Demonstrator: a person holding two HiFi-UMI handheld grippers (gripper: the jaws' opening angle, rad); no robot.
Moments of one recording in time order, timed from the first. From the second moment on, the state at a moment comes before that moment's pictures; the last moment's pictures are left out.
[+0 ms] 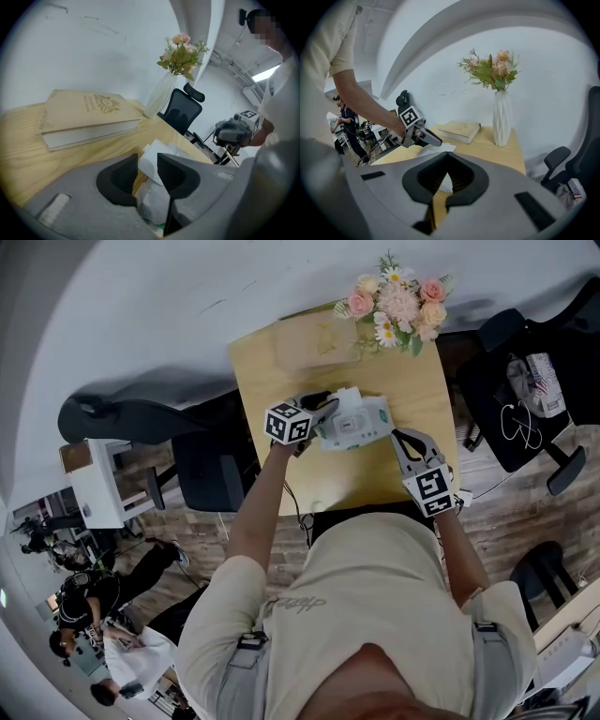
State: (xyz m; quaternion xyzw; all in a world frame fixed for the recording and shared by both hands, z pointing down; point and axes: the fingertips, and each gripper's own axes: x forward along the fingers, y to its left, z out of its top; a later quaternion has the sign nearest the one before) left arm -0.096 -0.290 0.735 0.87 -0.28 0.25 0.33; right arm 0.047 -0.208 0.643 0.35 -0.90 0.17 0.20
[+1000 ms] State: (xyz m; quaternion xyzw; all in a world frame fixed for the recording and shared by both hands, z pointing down) left arm -0.084 -0.260 0.678 0.90 -0.26 0.23 0.26; right arm 0.048 -0.188 0.642 0.34 -0.90 0.16 0.21
